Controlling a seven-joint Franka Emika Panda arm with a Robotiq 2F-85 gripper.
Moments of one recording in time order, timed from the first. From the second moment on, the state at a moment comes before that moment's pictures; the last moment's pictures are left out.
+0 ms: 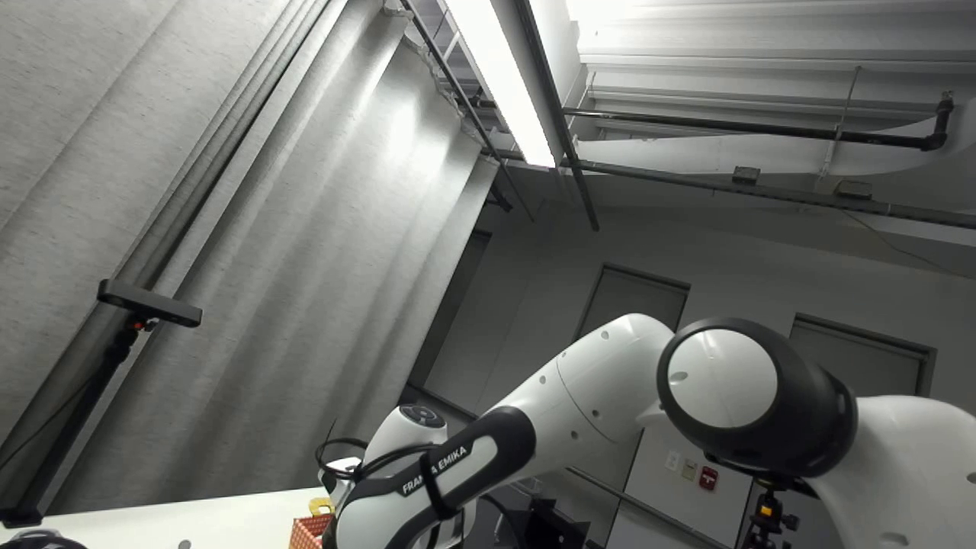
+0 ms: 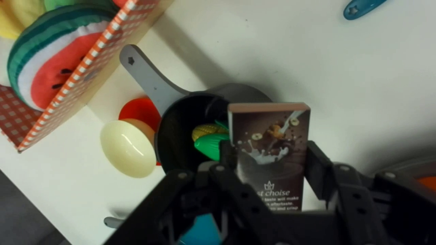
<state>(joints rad) -0.20 0.53 -0.09 -1.96 -0.22 2.79 -0.88</state>
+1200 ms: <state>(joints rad) -0.18 0.70 -0.13 -1.70 -0.29 2.74 -0.72</state>
